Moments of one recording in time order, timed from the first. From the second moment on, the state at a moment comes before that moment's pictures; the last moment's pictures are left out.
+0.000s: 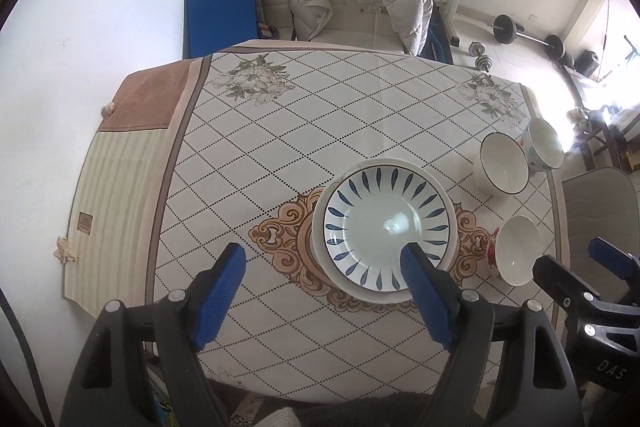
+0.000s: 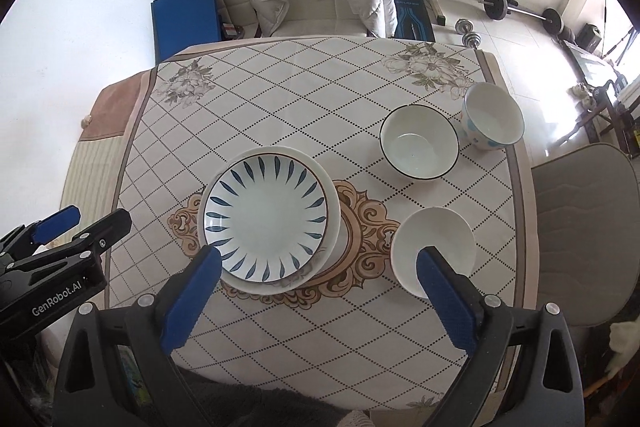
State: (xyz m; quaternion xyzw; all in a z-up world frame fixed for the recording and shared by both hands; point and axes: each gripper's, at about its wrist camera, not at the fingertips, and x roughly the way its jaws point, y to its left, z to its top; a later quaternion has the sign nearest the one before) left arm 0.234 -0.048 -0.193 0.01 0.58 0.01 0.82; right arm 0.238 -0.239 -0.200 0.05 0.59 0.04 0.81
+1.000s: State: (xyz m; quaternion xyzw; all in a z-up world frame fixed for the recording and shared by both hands) left arm 0.201 -0.083 -0.179 0.00 0.55 -0.07 0.83; right arm 0.150 -0.299 -0.157 0.12 0.50 -0.04 0.86
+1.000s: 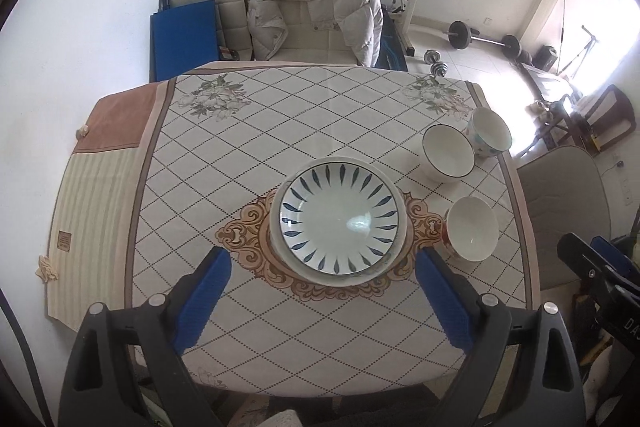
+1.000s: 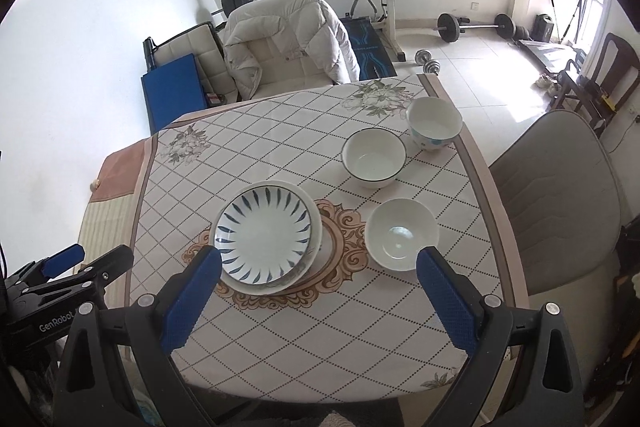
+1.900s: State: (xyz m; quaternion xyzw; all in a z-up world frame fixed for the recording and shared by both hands) left arm 0.292 -0.288 -0.424 0.03 0.76 -0.12 0.64; right arm 0.261 -0.484 -0.463 0.25 0.73 0.05 0.63
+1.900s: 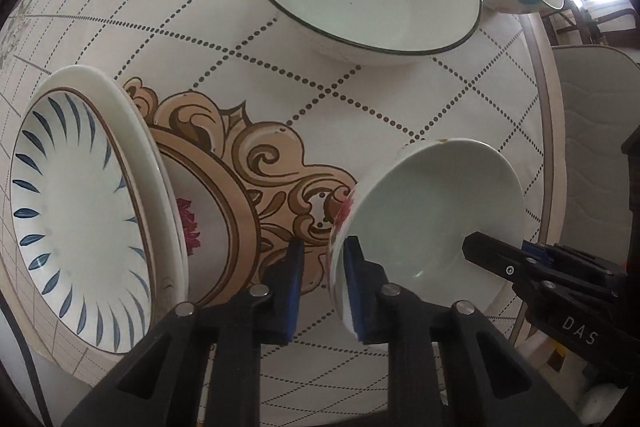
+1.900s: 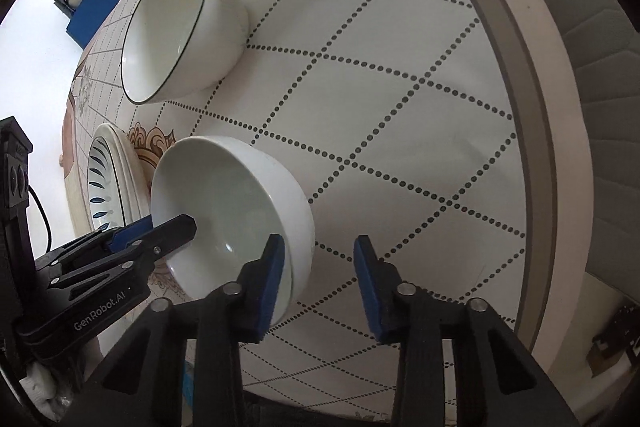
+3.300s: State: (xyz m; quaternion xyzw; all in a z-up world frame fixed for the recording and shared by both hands) left arm 0.330 -0.244 -0.417 -0.01 0.77 -0.07 0.64; right arm 0.309 -0.446 -0.452 0.21 0.75 0.07 0.62
